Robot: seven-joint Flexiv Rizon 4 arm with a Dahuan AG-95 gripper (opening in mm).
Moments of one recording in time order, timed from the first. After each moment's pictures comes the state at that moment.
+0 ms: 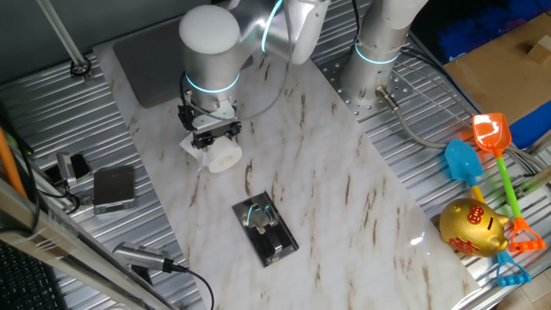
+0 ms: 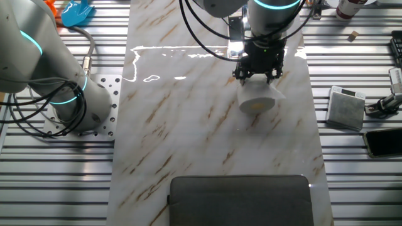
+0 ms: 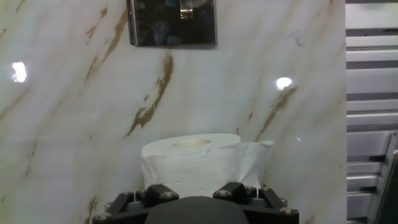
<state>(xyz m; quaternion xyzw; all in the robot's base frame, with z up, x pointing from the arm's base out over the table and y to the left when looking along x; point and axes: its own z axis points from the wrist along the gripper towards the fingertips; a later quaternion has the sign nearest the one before) 0.513 0.036 0.089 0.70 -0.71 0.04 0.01</state>
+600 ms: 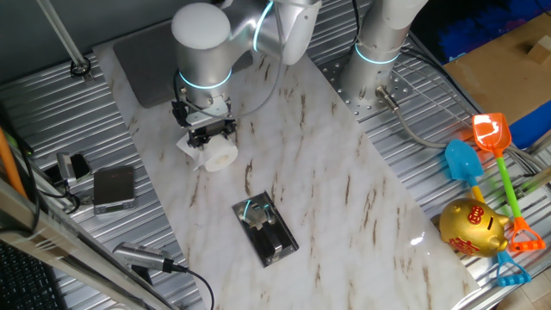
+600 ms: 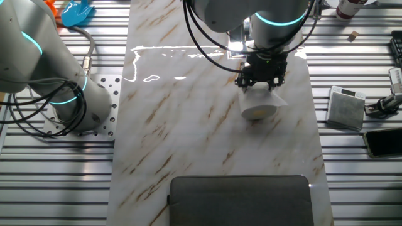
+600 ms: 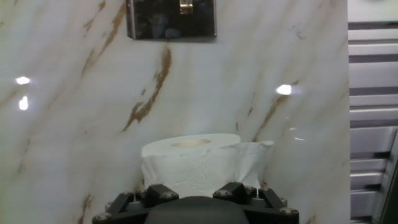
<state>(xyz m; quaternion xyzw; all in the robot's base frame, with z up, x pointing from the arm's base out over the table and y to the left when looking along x) 0.522 0.025 0.076 0.70 -0.71 0.04 0.00</state>
